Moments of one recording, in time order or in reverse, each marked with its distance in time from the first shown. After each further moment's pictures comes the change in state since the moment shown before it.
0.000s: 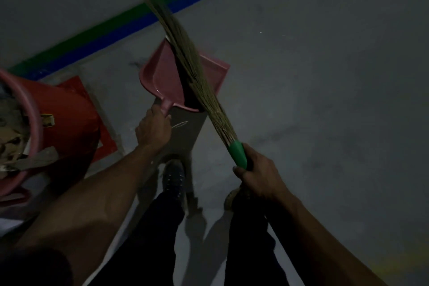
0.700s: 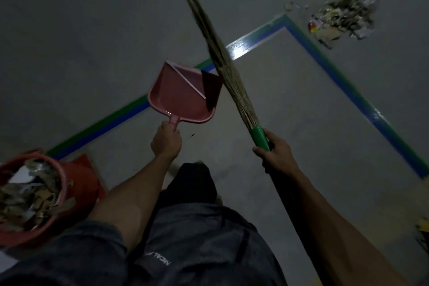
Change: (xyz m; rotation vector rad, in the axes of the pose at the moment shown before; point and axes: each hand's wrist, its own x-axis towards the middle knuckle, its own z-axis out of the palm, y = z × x) left_hand -0.202 0.304 -0.216 -0.185 0.118 0.097; right_hand -0.217 -0.016 -0.354 0.350 0.401 -0.078
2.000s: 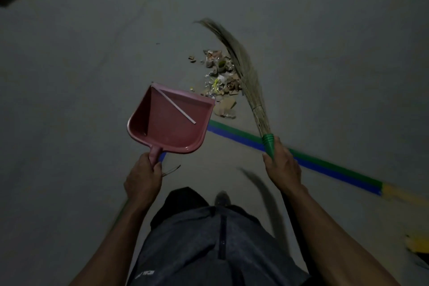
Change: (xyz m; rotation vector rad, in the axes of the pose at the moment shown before) left_hand 0.266 0.707 0.076 0.204 0.015 0.601; right_hand 0.420 -0.037 -0.520 -0.233 0.589 0.376
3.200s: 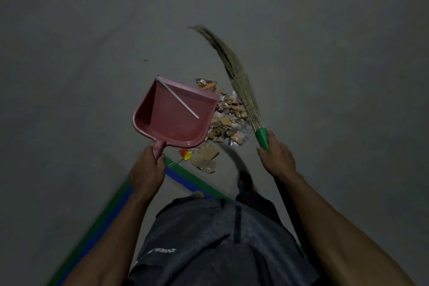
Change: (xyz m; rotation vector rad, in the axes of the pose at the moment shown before) left_hand 0.349 0.350 0.109 -0.047 -0.019 -0.186; right_hand 0.530 -0.068 -0.159 -0.093 -0.163 -0.168
